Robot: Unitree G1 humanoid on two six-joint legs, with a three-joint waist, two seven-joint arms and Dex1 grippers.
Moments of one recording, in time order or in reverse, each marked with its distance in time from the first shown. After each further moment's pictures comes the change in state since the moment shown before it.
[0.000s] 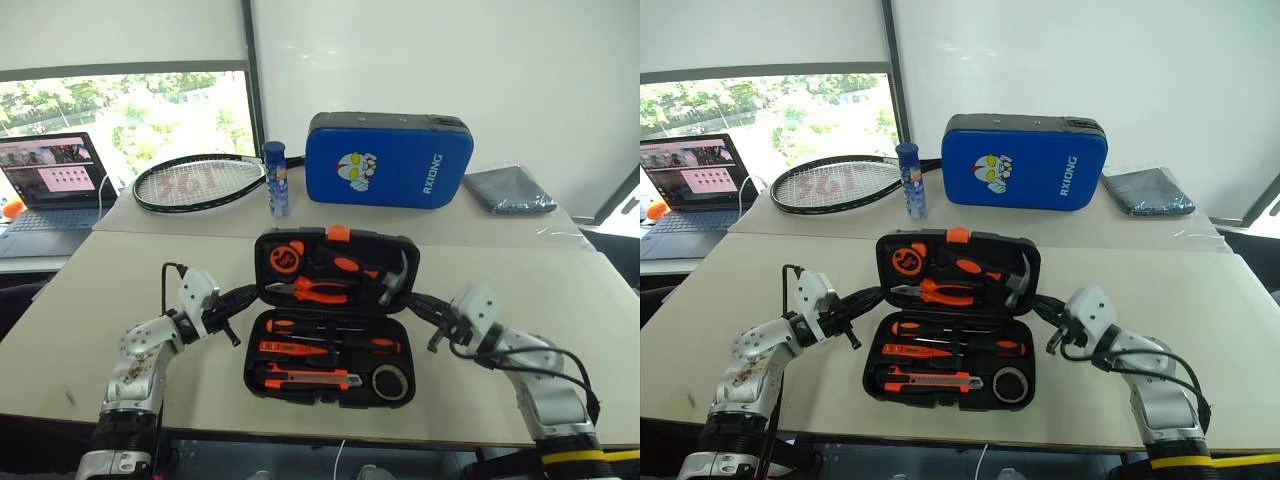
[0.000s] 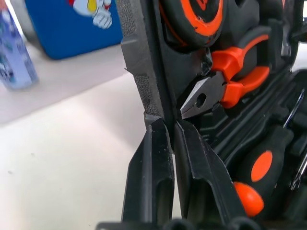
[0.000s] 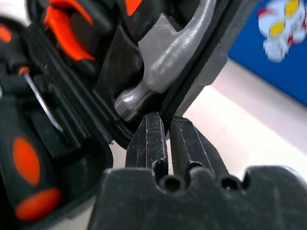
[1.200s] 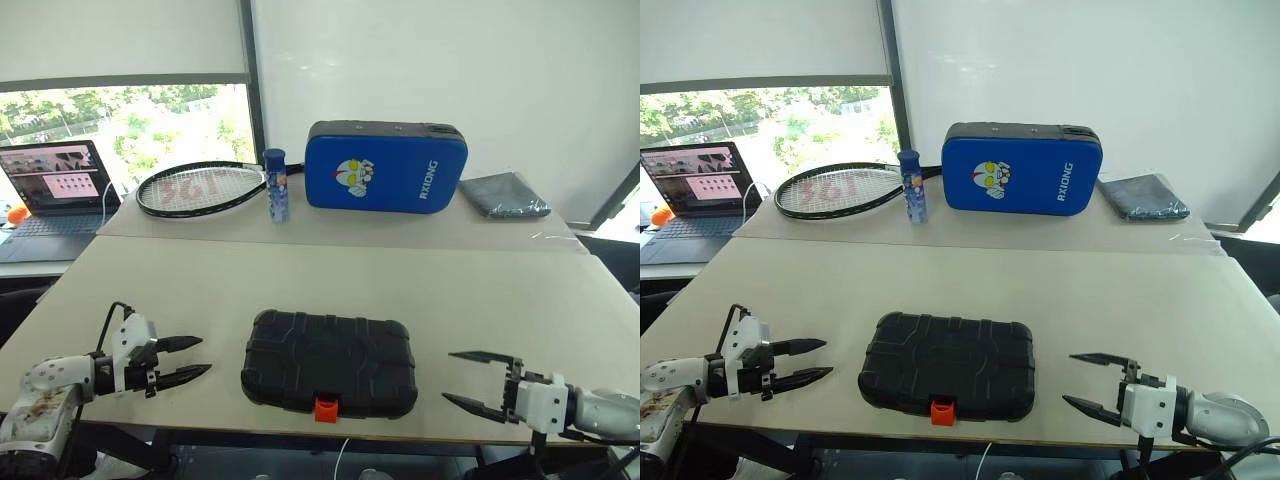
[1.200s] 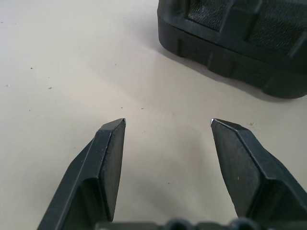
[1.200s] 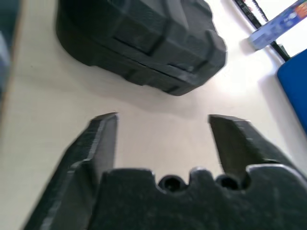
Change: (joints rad) left arm 0.267 0.380 0.024 -0.022 -0.179 0.141 -0.291; right arm 0.348 -0.390 0.052 0.083 0.086 -0.599 0.153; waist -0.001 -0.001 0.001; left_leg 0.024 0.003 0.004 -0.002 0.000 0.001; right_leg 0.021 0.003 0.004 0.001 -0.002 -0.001
